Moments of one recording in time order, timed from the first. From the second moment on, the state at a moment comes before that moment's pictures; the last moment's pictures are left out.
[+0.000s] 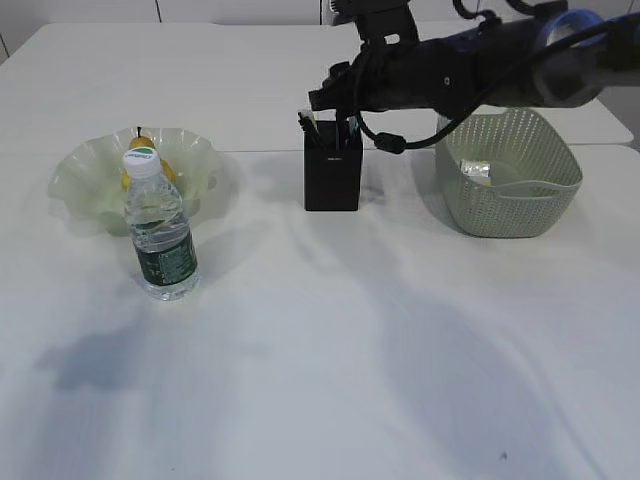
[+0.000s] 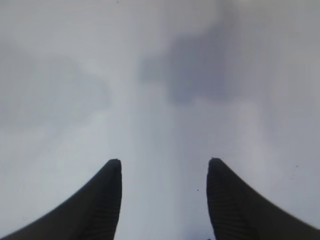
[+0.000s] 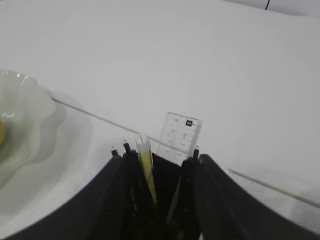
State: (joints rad) left arm -0.10 1.26 -0.75 -0.11 0.82 -0.05; right arm 0.36 2.16 -1.67 -0.10 0.03 0.00
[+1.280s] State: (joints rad) left arm -0.10 1.26 -0.75 -0.11 0.85 -0.05; right arm 0.28 1.67 -1.46 -0.01 1.00 -0.13
